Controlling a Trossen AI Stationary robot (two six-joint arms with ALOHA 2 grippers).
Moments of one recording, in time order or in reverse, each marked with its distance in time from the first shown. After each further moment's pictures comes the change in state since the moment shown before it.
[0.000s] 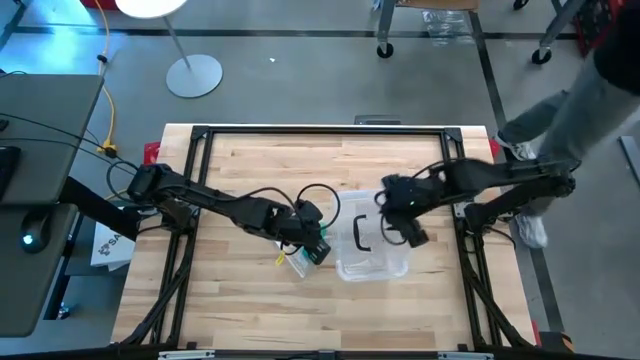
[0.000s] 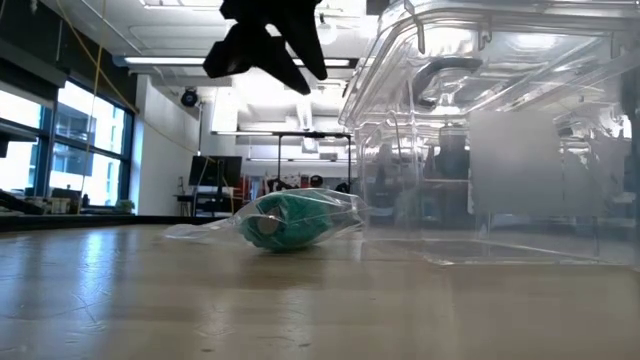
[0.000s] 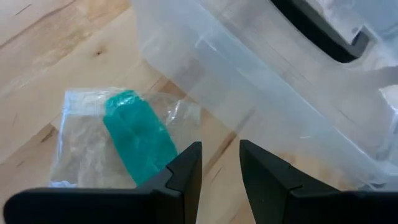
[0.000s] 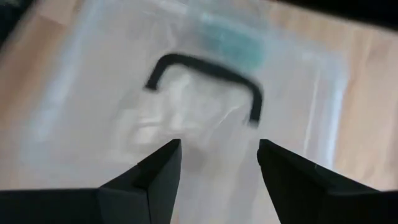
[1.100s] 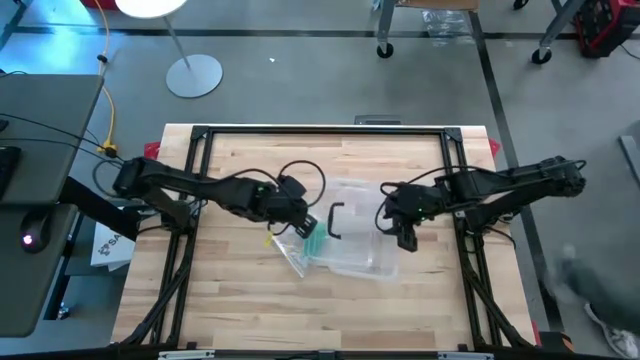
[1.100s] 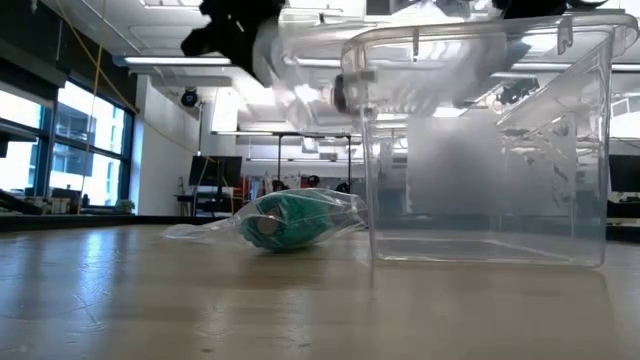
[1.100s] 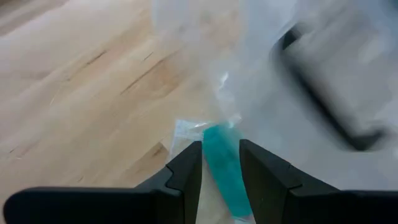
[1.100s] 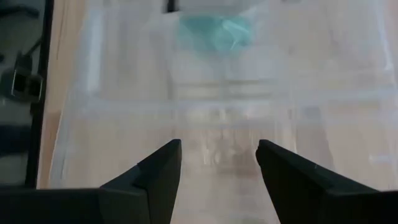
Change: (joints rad) left arm 0.074 -0.120 0.000 -0.221 -0.164 0.029; right arm 0.019 -0.130 -0.260 0.217 0.014 0.607
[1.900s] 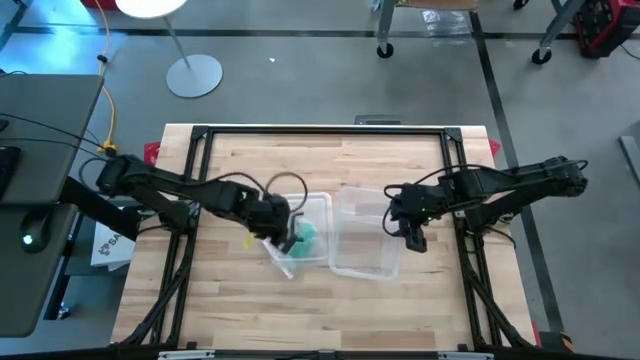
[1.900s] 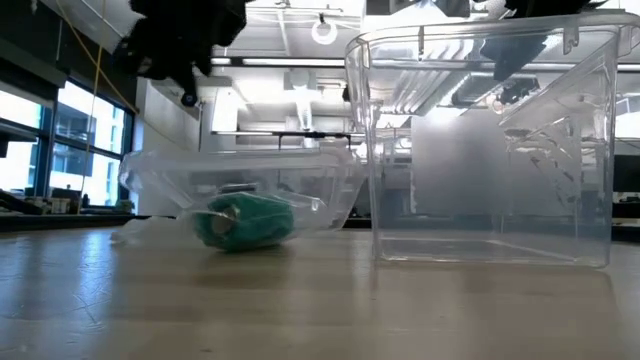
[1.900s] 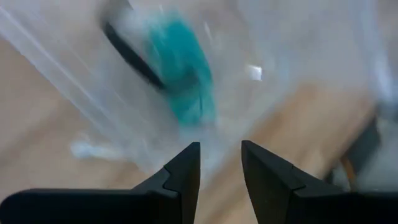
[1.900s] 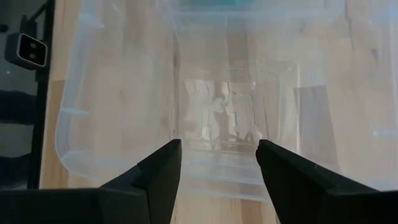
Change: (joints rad) left arm -0.030 -0.159 -0.214 0.043 0.397 -0.196; right arm 0.001 -0.025 0.010 -0.110 -0.056 -0.051
